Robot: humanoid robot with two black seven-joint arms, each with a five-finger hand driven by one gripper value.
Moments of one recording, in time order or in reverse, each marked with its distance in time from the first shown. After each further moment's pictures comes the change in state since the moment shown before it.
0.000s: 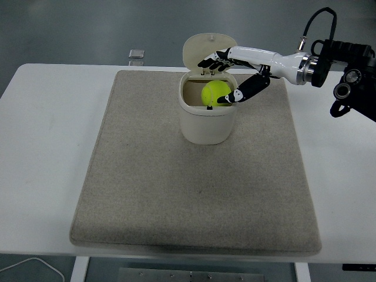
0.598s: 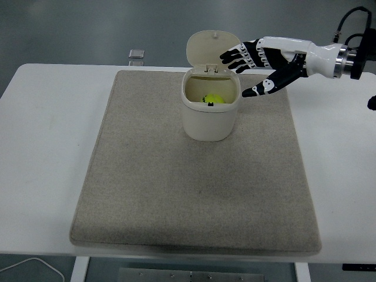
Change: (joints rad) left arm 0.000 0.000 0.000 0.000 0.000 0.000 0.000; right arm 0.029 -0.155 -0.020 0.001 0.358 0.254 -0.001
